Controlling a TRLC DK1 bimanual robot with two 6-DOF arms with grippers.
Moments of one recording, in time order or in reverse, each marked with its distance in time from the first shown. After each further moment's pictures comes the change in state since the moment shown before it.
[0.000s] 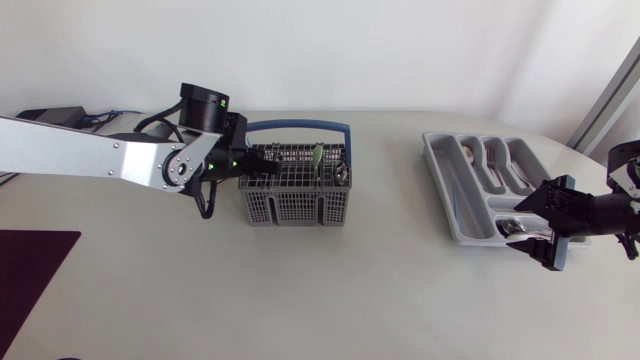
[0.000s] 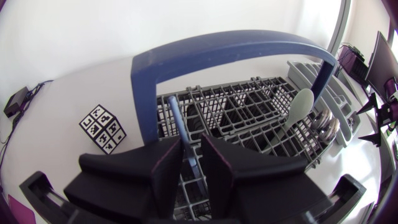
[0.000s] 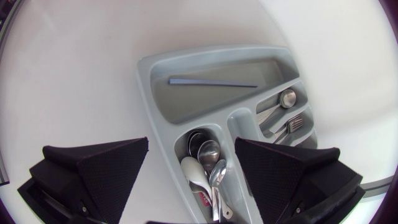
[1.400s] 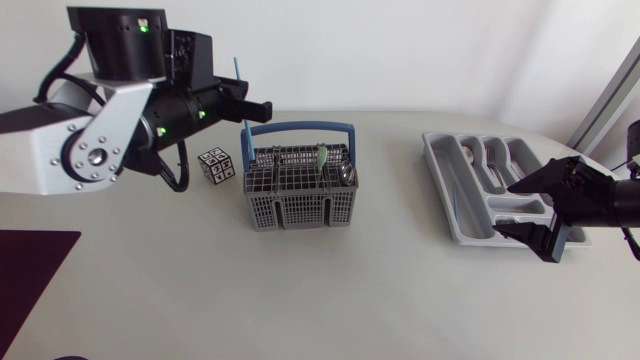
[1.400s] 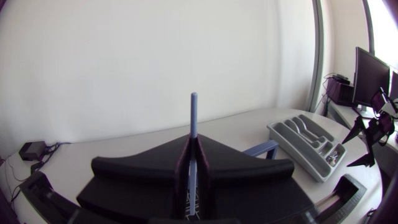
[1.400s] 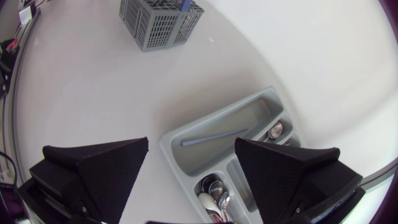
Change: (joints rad) left arm -0.088 -0.366 -0.048 0.081 -0.087 0.087; right arm 0.111 -0.321 -0.058 -0.134 -0.139 0.270
